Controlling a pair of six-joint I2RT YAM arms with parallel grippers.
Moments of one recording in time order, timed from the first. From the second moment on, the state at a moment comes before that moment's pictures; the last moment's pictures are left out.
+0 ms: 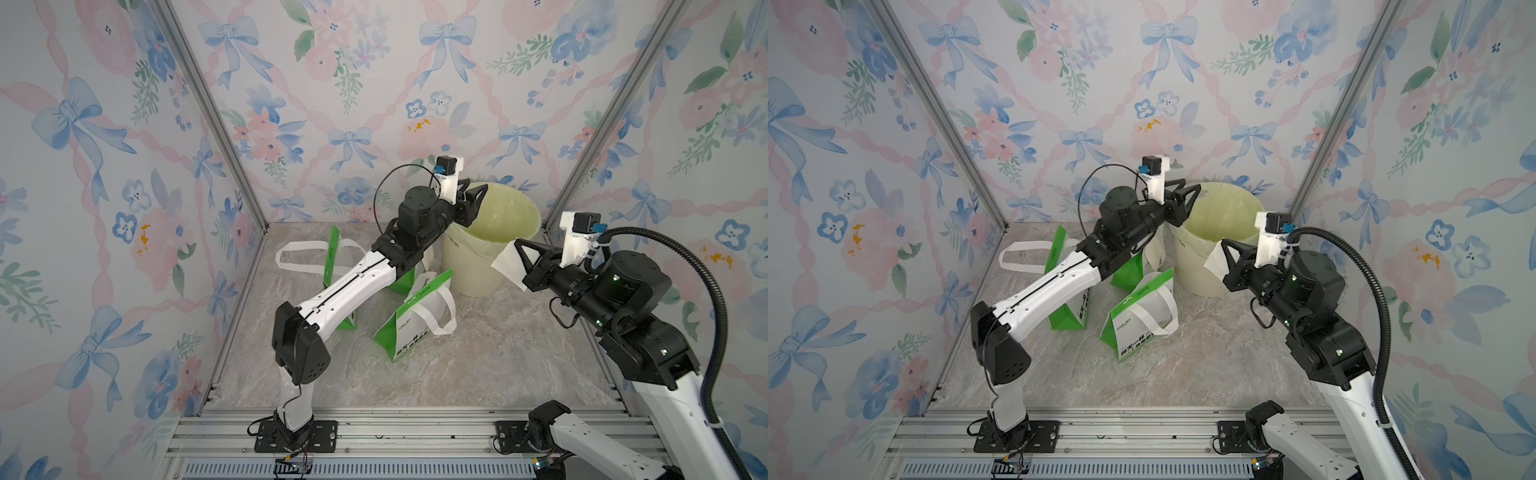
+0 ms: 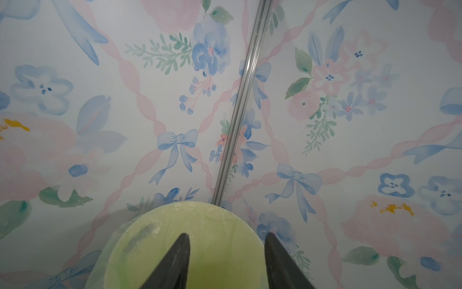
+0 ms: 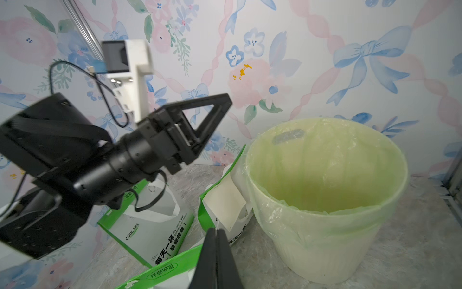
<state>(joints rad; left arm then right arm) -0.78 1.80 1.87 0.14 0.05 -0.25 0.44 0.89 1.35 -0.58 -0.05 0.31</state>
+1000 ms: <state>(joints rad) -0.74 1.08 1.00 0.37 0.36 -0.79 0.68 1.10 1.22 0.07 -0.28 0.76</state>
